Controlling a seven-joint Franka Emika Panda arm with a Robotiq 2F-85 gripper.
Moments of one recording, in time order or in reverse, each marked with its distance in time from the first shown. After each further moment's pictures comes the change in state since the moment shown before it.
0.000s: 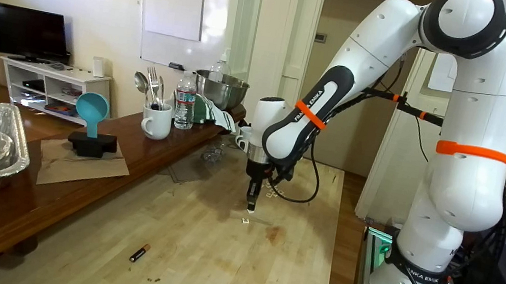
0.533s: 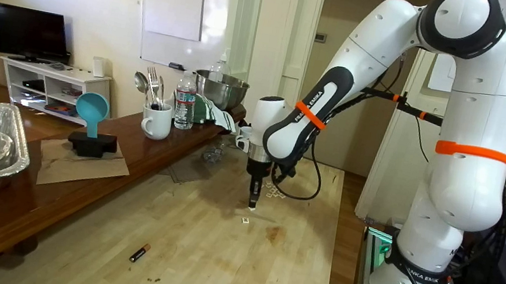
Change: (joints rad) arm -0.008 0.008 -0.016 0.012 -0.049 0.000 -0.148
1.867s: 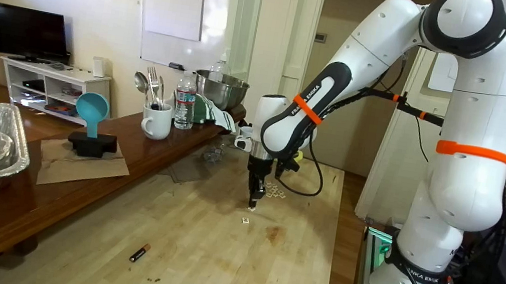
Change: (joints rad) arm 0.000 -0.012 -0.006 0.003 0.119 -0.026 -0.368
